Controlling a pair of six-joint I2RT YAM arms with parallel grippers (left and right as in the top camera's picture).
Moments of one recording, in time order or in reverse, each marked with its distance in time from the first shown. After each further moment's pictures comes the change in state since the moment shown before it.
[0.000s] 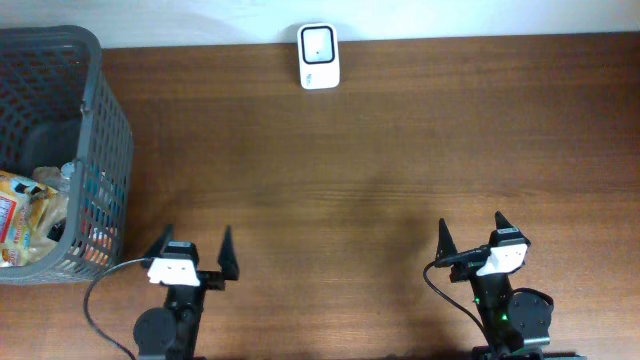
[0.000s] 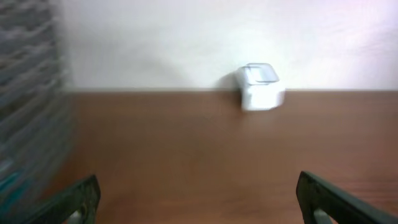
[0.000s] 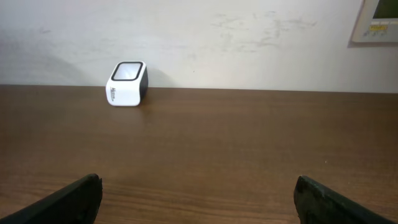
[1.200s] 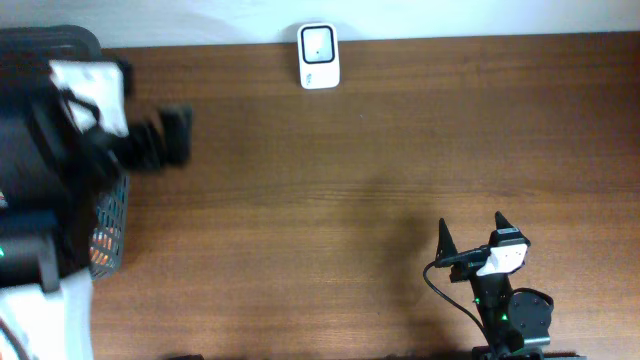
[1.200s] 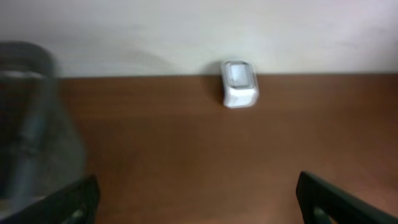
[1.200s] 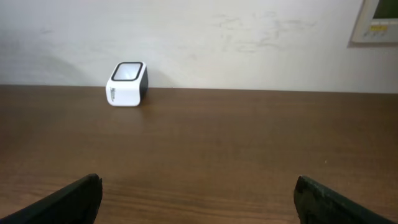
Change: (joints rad) left arm 0.117 1.242 1.708 -0.999 0.130 0.053; right arm 0.000 0.000 0.000 0.000 0.000 0.000
